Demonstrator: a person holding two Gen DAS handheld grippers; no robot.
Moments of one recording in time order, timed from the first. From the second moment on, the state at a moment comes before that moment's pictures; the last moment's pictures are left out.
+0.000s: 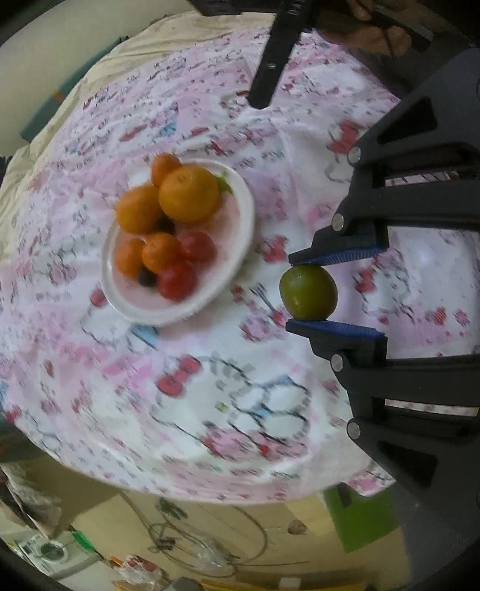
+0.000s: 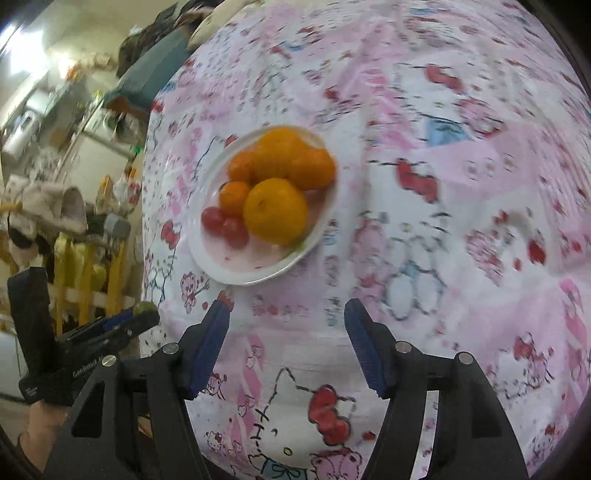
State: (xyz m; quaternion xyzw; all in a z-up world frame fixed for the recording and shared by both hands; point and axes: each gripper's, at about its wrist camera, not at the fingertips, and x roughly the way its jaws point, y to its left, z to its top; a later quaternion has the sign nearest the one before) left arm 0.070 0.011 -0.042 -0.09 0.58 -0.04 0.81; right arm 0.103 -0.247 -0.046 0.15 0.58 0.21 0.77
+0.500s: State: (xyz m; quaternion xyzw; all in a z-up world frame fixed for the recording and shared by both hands) left arm 0.150 -0.050 -0.068 -0.08 0.61 -0.07 0.79; right arm 0.120 -0.286 -0.048 0.23 0.57 0.19 0.76
